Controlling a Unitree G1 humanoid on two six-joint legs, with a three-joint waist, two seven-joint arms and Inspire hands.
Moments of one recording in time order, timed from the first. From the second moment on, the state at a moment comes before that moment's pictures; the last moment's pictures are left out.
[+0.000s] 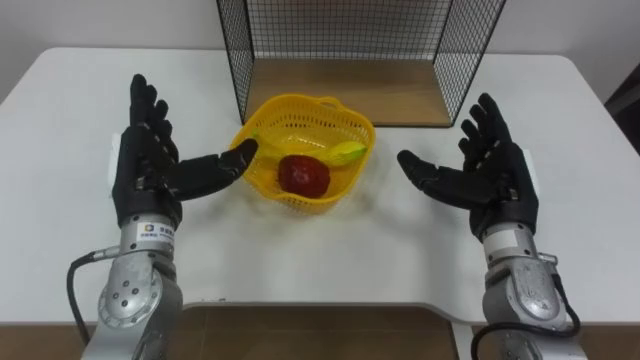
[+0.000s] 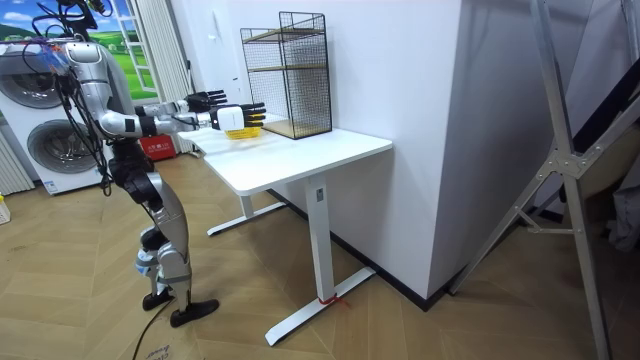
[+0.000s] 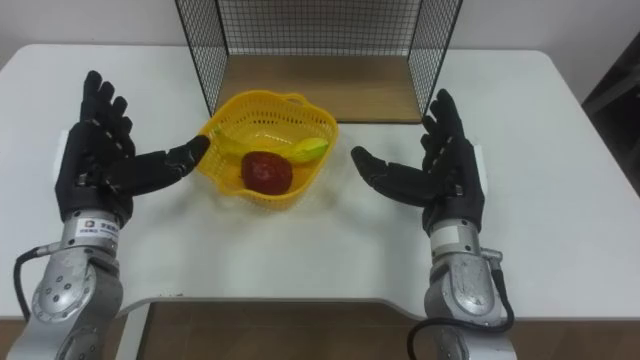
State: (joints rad) left arm 0.03 0.18 -0.07 0.00 -0.34 -0.11 0.23; right arm 0.04 -0.20 0.07 0.08 0.38 -0.14 -0.15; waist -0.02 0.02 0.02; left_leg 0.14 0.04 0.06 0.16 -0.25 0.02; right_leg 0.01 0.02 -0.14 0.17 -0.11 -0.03
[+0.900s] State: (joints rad) left arm 0.00 0.15 -0.10 0.13 -0.36 -0.08 0.13; right arm 0.02 -0.19 0.10 0.16 0.40 -0.13 -0.08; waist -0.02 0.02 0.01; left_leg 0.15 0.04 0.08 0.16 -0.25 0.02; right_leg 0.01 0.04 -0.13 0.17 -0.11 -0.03
